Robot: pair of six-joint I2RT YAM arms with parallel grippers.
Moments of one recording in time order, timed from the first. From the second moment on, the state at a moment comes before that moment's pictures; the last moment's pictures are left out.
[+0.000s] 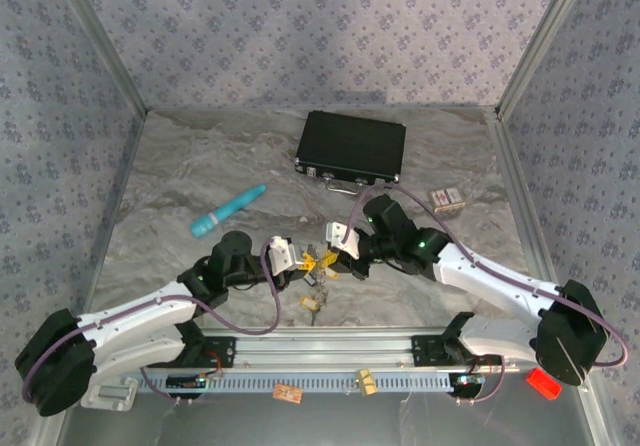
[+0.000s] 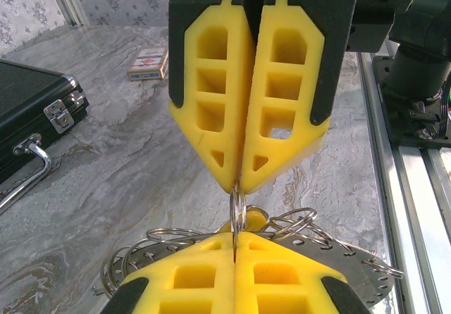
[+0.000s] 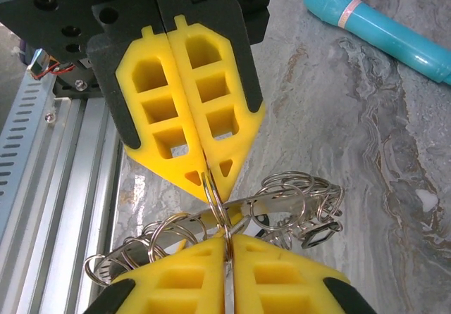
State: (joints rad) left arm -0.85 0.93 0.33 0.28 0.45 0.22; right arm 0.80 1.15 0.75 -0.29 -0.56 -0.45
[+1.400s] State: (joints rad) left arm -0.85 0.92 0.35 0.23 0.43 0.24; right arm 0.92 1.25 0.94 -0.54 -0.37 -0.58
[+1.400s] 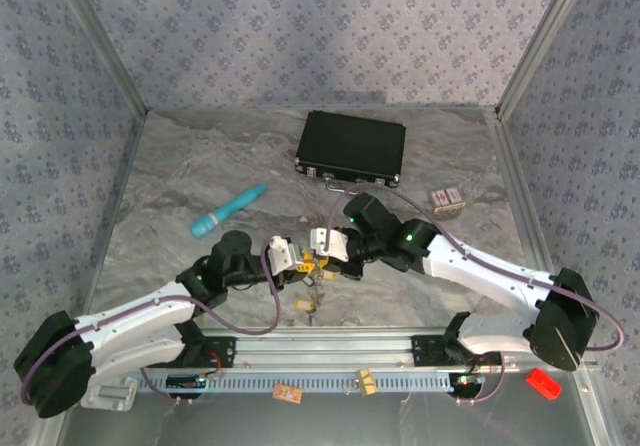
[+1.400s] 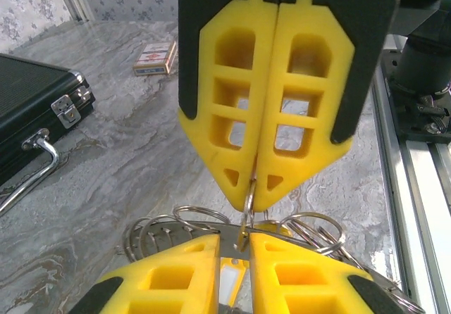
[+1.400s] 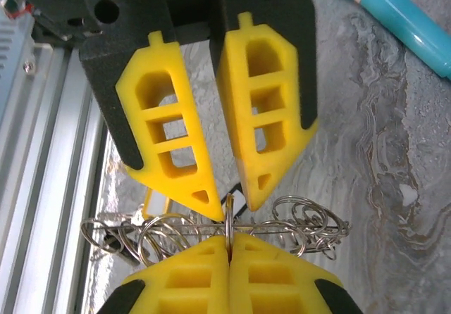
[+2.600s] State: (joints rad) left arm -0.85 0.93 0.36 0.27 0.48 0.19; right arm 0.86 1.15 0.81 -0.35 -0.47 -0.50
